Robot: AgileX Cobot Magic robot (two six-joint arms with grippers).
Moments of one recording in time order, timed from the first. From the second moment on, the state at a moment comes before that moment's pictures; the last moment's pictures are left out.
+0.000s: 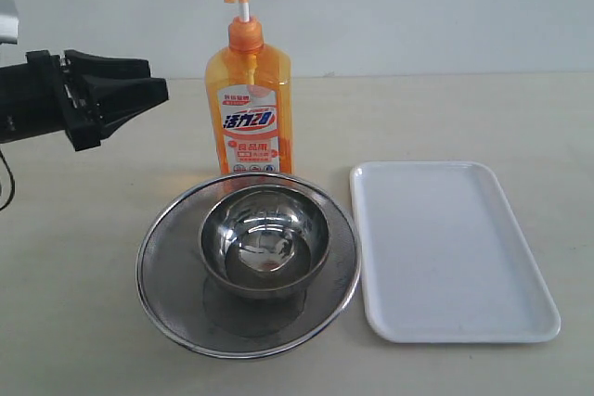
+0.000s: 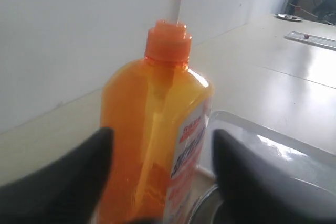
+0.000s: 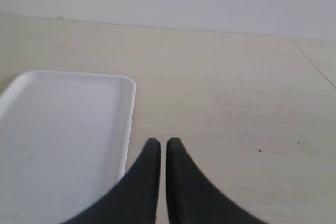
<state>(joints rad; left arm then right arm) 0.11 1.80 -0.82 1.24 -1.21 -0.71 0.00 0.01 0.00 -0.01 0.33 -0.07</state>
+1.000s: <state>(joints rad) -0.03 2.07 -1.00 1.05 -1.21 -0.50 0.00 0.01 0.00 -0.01 0.33 -0.07</state>
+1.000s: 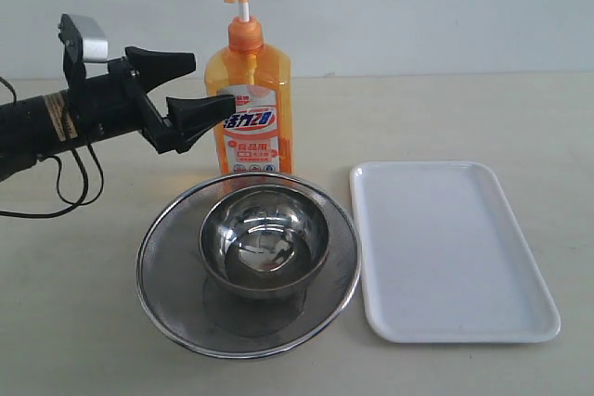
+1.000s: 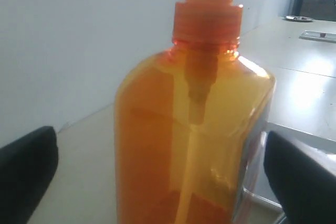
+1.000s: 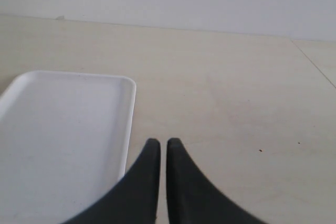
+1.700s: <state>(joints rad) -0.13 2.16 -1.13 1.06 -1.21 -0.55 0.00 0.00 0.00 -0.01 0.33 -0.07</state>
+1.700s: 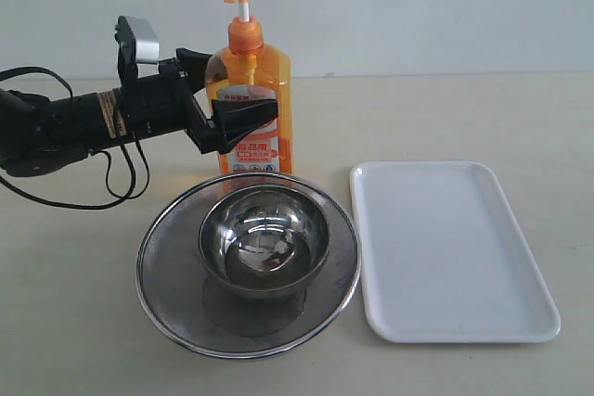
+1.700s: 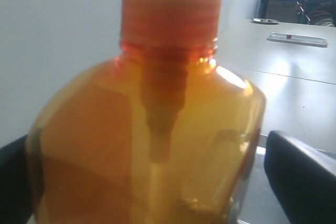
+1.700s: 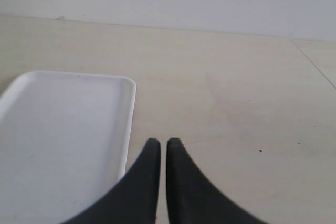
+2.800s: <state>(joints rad) -0.15 2.15 -1.17 0.90 -1.02 -0.53 0.00 0.00 0.00 -0.01 0.33 -0.07</state>
